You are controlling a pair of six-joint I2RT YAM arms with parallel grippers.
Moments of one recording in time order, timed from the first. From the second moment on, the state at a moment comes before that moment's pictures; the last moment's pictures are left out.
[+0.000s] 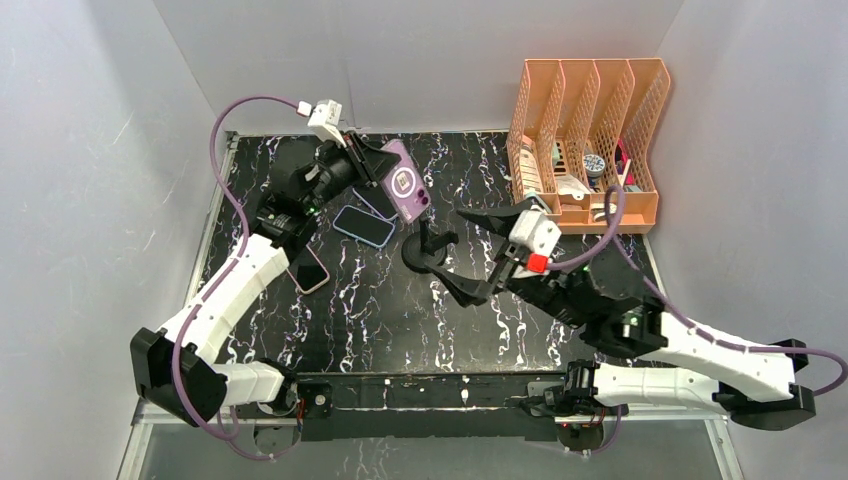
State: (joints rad) left arm -0.46 1.26 1.17 0.04 0.24 -0.57; right arm 1.34 0.80 1.00 0.06 0.26 -0.26
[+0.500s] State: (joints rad) left arm -0.41 1.21 1.18 0.20 0.65 -0.54; right arm 1.31 1.28 1.66 -0.41 -0.26 -0.17
